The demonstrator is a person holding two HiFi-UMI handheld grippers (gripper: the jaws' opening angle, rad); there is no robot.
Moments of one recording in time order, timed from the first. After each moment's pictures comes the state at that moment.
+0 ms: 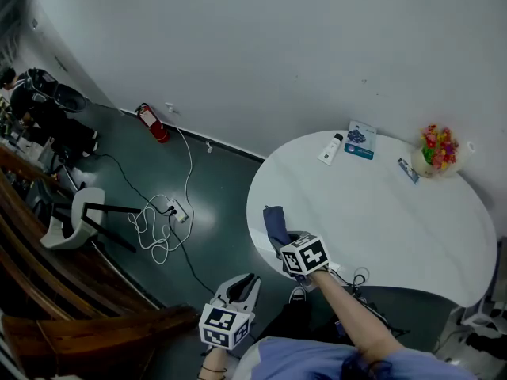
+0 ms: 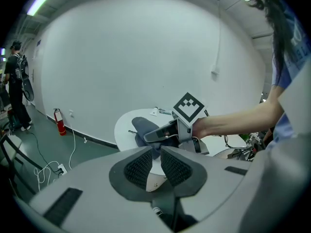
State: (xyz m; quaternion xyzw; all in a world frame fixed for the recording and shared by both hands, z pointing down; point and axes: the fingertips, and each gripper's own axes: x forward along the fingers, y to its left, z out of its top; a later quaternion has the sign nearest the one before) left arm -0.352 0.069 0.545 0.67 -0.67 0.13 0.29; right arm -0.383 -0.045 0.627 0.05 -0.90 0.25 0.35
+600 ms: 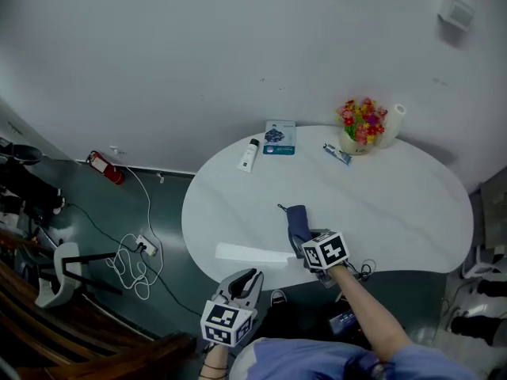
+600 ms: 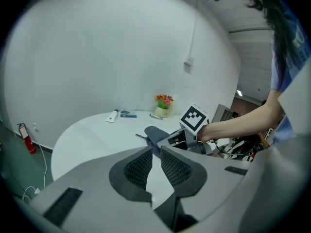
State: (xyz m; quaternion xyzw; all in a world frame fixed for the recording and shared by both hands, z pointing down) left arm -0.208 -0.053 0.533 0.77 -0.57 0.16 0.25; right arm -0.147 -0.182 0.650 0.21 -0.86 0.30 0.35
